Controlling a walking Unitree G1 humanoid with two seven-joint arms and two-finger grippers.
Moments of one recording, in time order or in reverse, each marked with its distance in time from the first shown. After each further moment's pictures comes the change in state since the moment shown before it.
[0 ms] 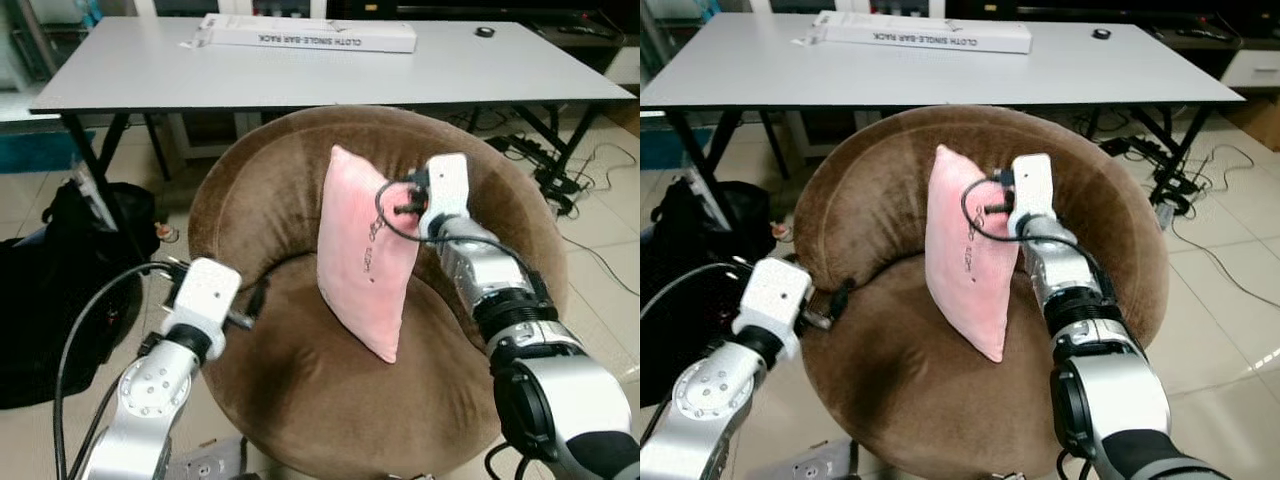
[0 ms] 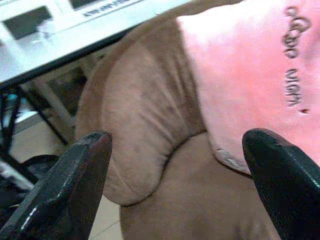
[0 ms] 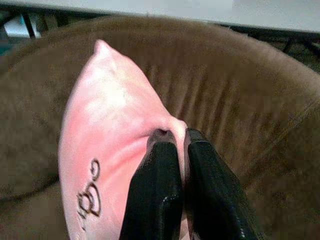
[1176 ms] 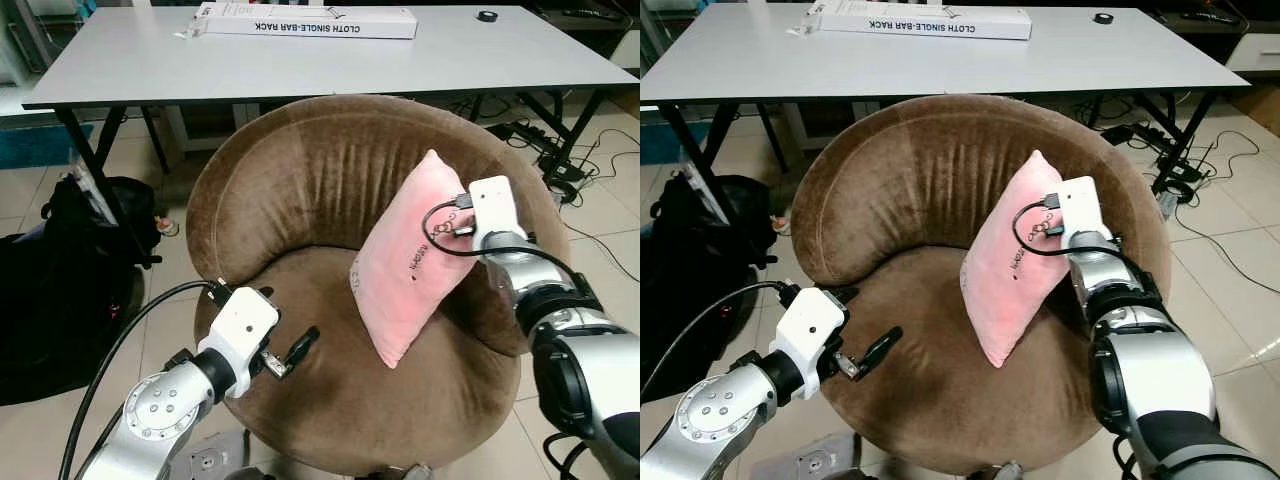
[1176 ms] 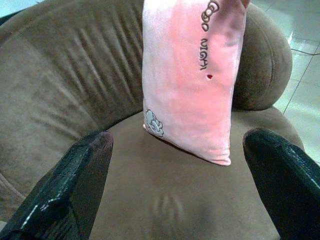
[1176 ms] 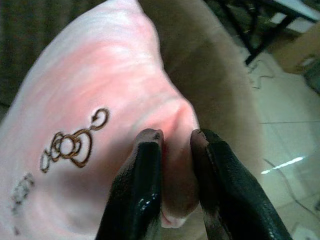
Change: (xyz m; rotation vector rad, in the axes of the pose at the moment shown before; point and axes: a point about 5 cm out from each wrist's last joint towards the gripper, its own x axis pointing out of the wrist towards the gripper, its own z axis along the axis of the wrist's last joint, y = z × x) left arm -0.016 -0.032 0.008 -0.039 0.003 -0.364; right arm -0.014 -0.076 -0.020 -0.233 0.173 -0.325
